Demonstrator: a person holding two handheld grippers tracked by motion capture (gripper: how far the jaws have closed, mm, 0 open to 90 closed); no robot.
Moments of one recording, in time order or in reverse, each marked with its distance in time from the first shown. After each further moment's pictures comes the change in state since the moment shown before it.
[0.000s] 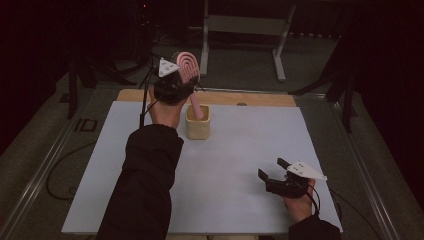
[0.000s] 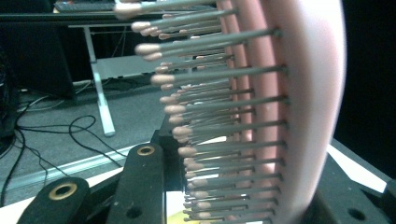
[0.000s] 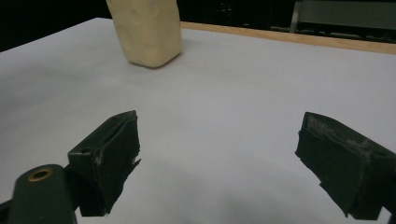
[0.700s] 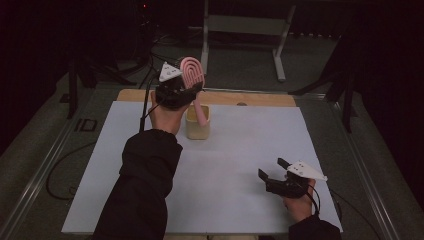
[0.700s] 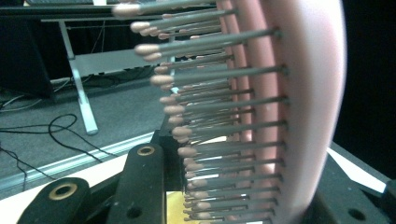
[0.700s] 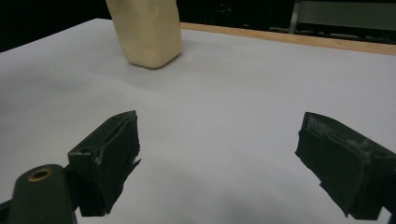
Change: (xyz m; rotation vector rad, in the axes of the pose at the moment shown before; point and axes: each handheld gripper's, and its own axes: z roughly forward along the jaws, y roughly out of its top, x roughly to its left) left arm -0.012 -0.003 -0.009 0.023 -0.080 0.020; right arm 0.000 0.000 -0.001 0.000 -0.001 -0.001
